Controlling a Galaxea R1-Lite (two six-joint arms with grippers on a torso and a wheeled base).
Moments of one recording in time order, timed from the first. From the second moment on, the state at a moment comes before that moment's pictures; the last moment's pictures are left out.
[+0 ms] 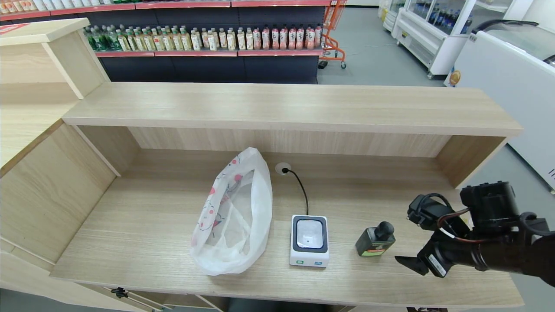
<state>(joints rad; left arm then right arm) 0.00 0.00 0.00 0.00 -0.01 0.00 0.18 1.71 -0.53 -0.43 0.09 -0.58</state>
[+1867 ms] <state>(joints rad) 0.00 0.00 0.00 0.00 -0.01 0.00 0.23 2.01 -0.56 -0.80 0.32 -0.54</state>
